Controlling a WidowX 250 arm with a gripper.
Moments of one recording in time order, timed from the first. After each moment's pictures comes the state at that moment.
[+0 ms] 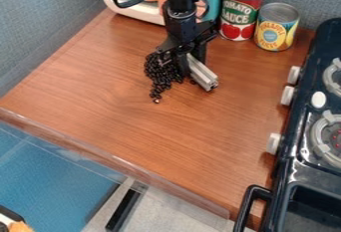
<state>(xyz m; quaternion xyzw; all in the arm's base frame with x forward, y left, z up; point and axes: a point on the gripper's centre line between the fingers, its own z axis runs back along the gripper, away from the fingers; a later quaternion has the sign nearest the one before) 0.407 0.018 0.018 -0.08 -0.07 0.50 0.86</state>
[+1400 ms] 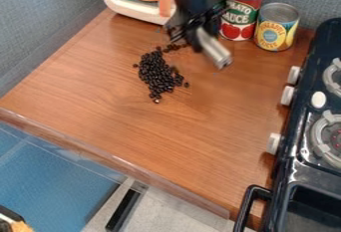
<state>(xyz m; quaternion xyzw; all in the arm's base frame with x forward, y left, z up) 0.420 -0.003 0.076 -0.12 -0.13 0.46 0.87</state>
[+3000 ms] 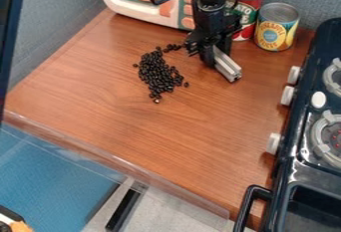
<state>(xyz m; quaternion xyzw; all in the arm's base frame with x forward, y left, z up) 0.452 -0.011 0.019 -0.08 -0.09 0.47 0.88</state>
